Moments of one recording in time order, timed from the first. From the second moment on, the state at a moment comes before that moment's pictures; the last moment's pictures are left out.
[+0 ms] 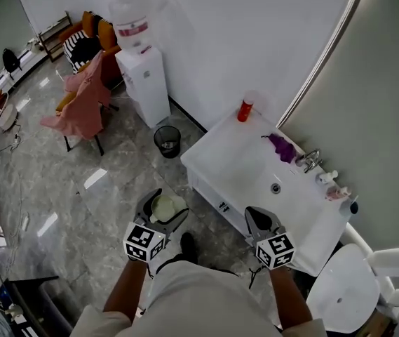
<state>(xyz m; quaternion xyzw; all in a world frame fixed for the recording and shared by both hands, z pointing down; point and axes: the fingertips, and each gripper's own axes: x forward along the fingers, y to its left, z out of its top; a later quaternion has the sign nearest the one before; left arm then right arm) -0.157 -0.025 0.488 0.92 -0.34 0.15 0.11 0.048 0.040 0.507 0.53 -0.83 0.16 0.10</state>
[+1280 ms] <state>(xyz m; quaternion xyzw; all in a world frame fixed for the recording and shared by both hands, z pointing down) -0.067 -0.185 0.582 0.93 -0.24 0.24 0.12 0.070 -0.091 0.593 0.58 -0.76 0.27 0.11</state>
